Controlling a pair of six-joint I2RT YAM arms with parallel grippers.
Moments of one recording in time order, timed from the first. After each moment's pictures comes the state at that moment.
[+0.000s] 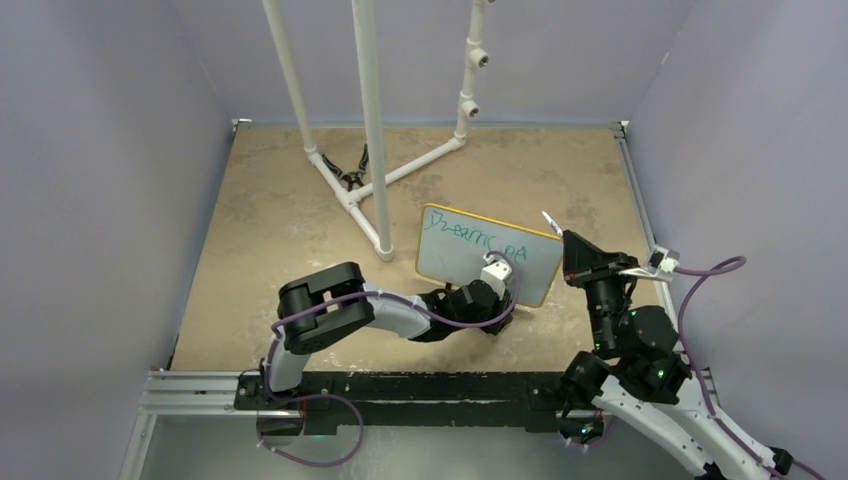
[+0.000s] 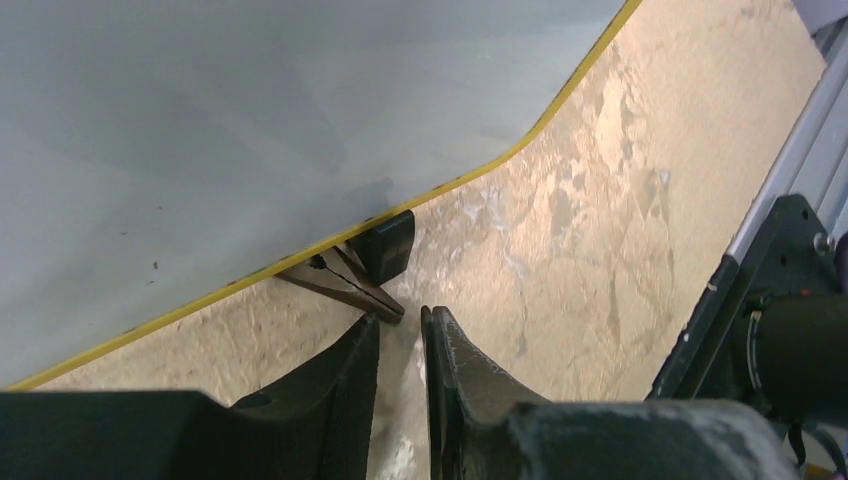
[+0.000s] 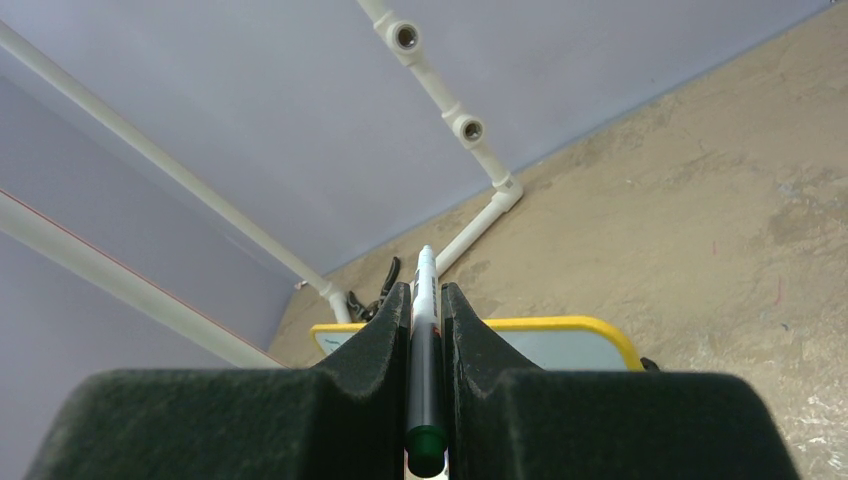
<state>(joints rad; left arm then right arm) -1.23 1.98 0.99 0.46 -0.14 -0.57 0.86 0.18 0.52 -0.08 0.82 0.52</state>
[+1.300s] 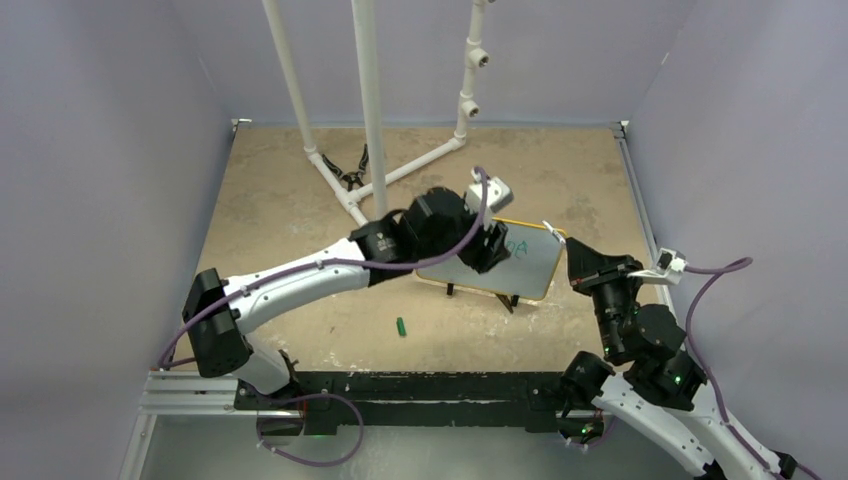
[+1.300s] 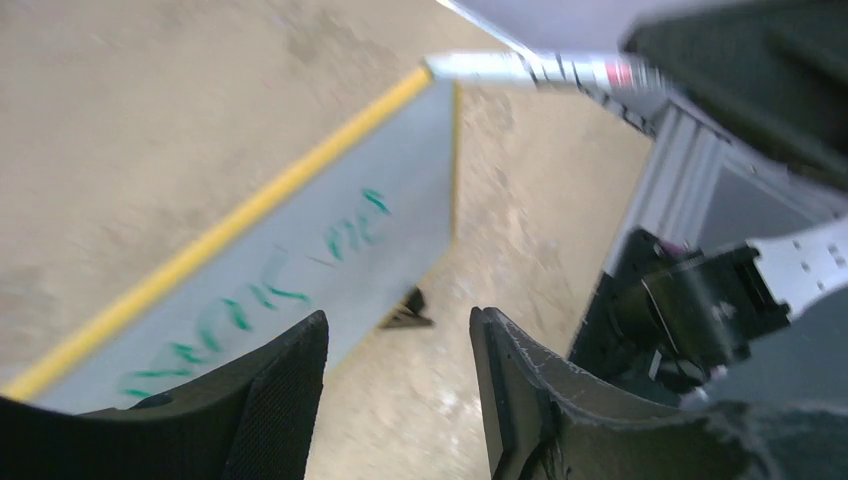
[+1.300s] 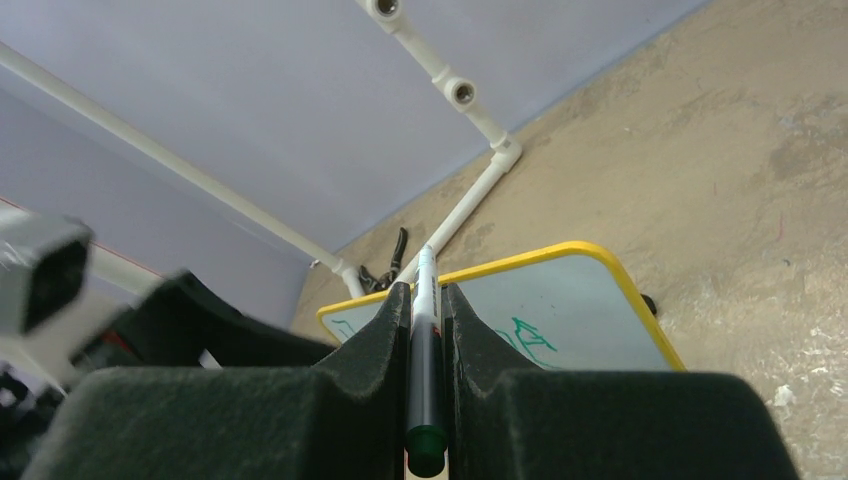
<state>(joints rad) -1.10 1.54 1.32 -0.17 0.05 -0.23 0.86 0.17 0.60 -0.30 0.82 0.69</state>
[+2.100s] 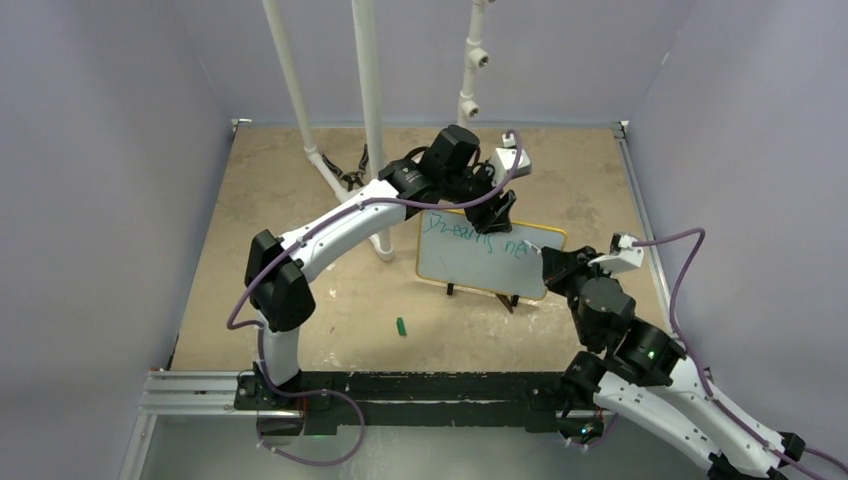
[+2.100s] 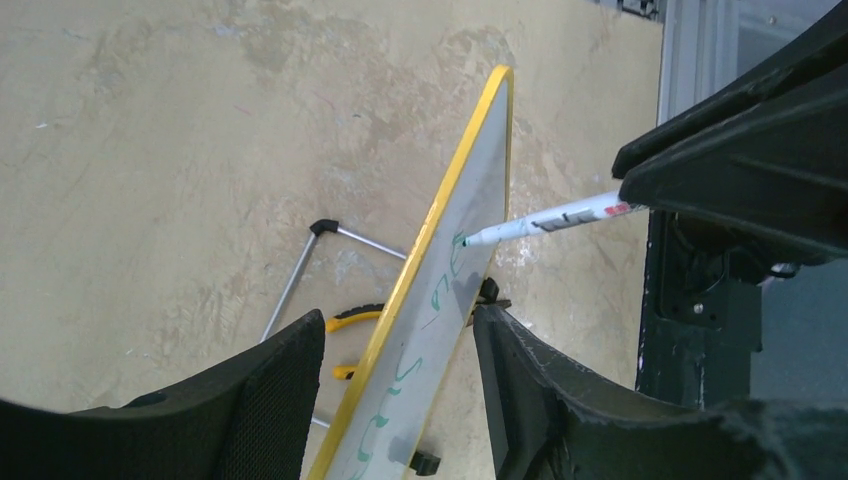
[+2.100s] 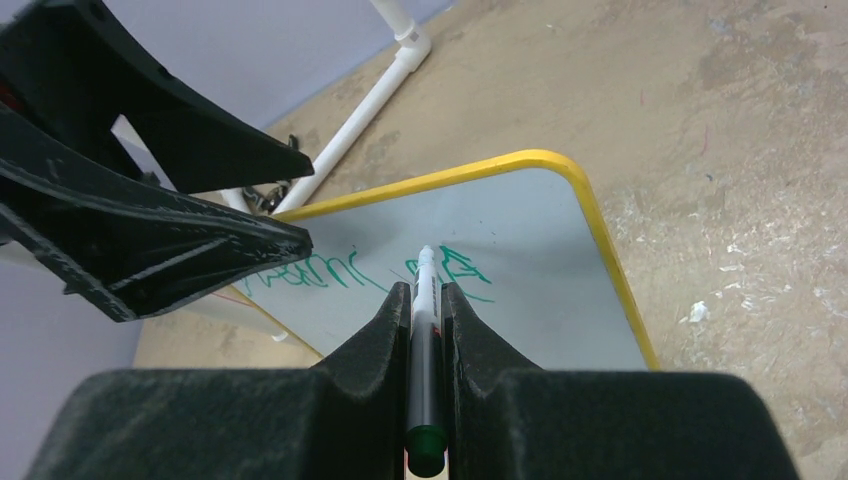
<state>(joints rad) -0.84 1.90 1.86 -0.51 0.50 0.14 0.86 0.40 0.62 -0.48 0.81 0.79</state>
